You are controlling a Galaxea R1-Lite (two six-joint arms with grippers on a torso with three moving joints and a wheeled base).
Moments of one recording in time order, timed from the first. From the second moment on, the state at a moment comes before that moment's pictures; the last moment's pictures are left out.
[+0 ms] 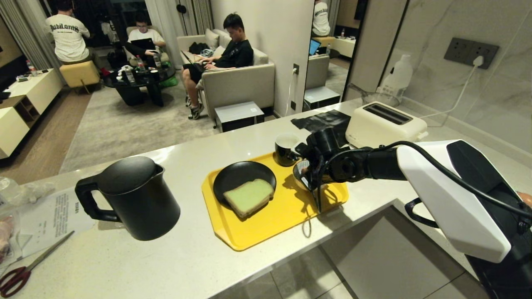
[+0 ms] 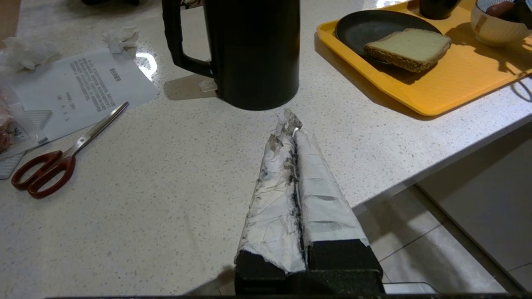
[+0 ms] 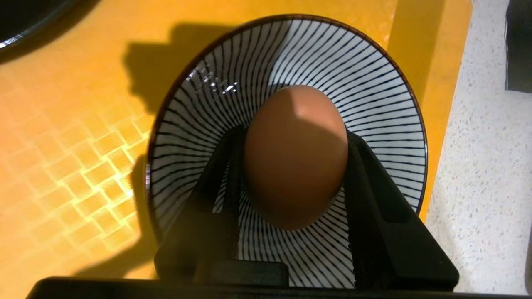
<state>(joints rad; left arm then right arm) 0.00 0.00 0.00 0.01 0.00 0.00 0.45 2.48 -1.98 0.17 -0.20 -0.40</state>
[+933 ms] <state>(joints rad) 0.00 0.00 0.00 0.01 0.00 0.00 0.41 2.48 -1.98 0.16 -0.20 -0.44</state>
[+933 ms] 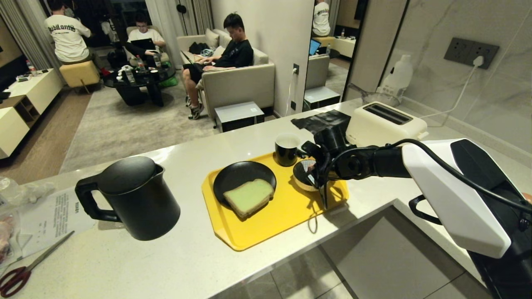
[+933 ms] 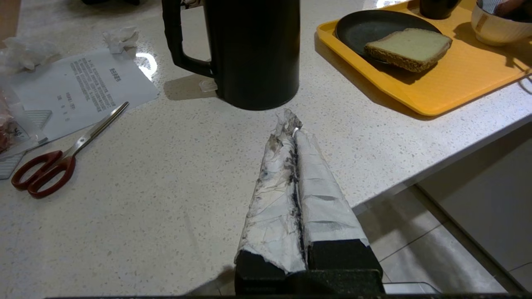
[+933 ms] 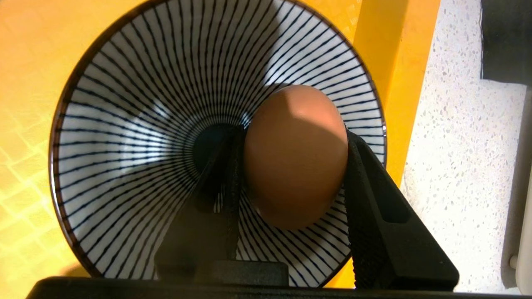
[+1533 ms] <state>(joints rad) 0.00 0.00 0.00 0.01 0.00 0.00 0.41 2.49 -1.98 0.16 -0.20 -0.44</state>
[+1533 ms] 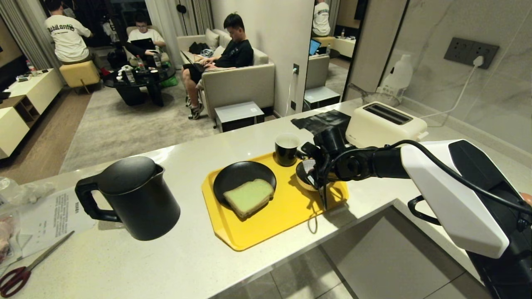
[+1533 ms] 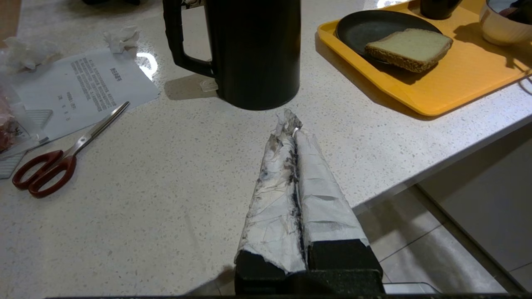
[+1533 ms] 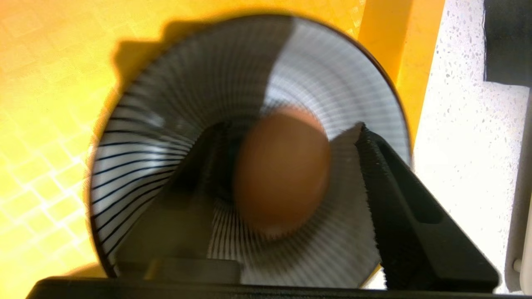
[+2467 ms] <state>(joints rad) 0.00 0.00 0.00 0.01 0.00 0.00 0.40 2.39 -1.98 0.16 -0.20 -0.44</state>
